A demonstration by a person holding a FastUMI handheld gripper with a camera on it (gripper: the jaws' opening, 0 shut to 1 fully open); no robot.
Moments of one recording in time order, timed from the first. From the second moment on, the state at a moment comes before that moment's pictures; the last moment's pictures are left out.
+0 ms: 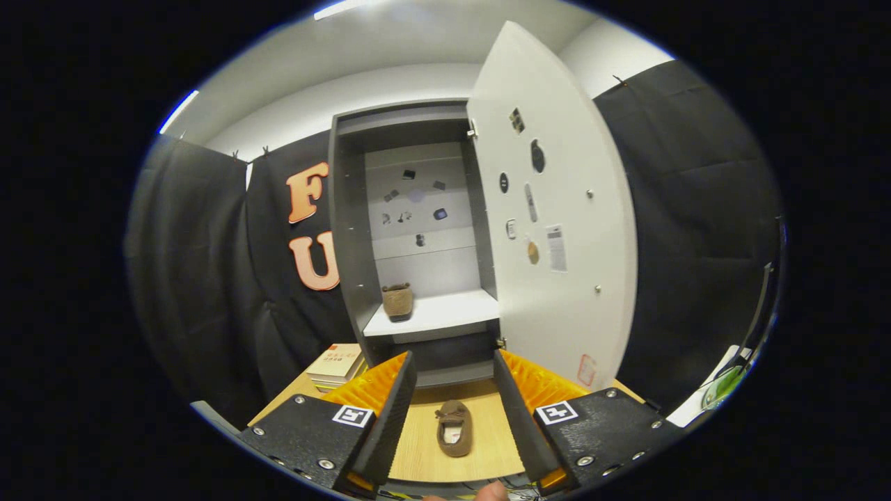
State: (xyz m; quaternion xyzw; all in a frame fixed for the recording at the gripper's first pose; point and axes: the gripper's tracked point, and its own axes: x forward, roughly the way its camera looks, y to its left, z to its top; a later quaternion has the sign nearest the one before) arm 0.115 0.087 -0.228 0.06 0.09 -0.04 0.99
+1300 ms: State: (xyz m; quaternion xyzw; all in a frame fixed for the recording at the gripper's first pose) arm 0.244 0.147 -0.561 0.10 0.25 0.00 0.96
